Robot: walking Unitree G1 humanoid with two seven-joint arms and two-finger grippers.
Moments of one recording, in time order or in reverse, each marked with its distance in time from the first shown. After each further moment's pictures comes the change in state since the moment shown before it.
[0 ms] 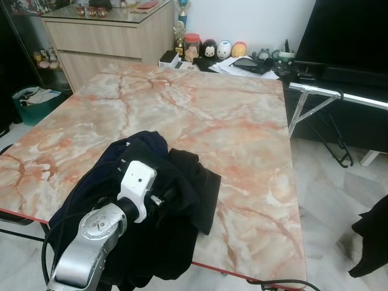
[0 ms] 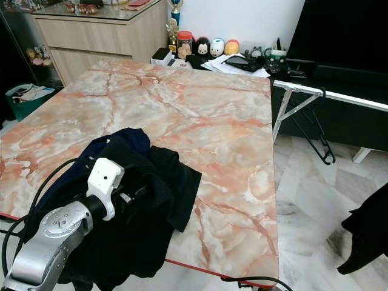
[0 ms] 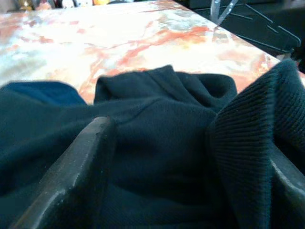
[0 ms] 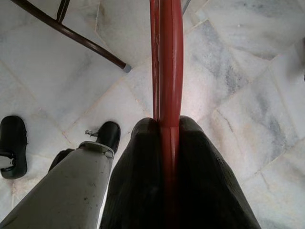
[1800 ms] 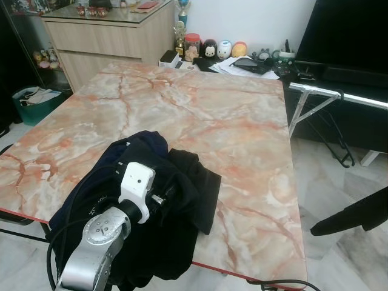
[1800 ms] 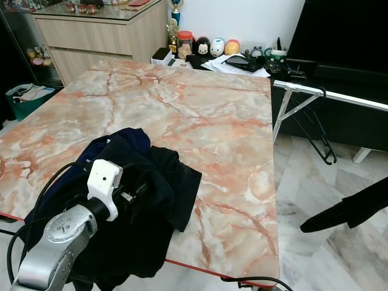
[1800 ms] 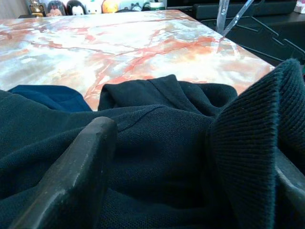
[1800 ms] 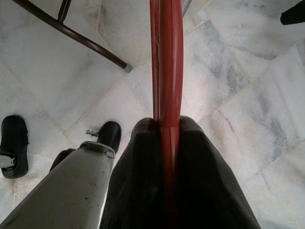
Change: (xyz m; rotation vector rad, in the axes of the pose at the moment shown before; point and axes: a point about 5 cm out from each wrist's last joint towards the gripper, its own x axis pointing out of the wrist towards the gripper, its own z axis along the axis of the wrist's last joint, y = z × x) left arm 0.002 0.000 0.004 -0.009 -0.038 0.031; right arm 0.000 0.000 0.000 0.000 0.000 0.004
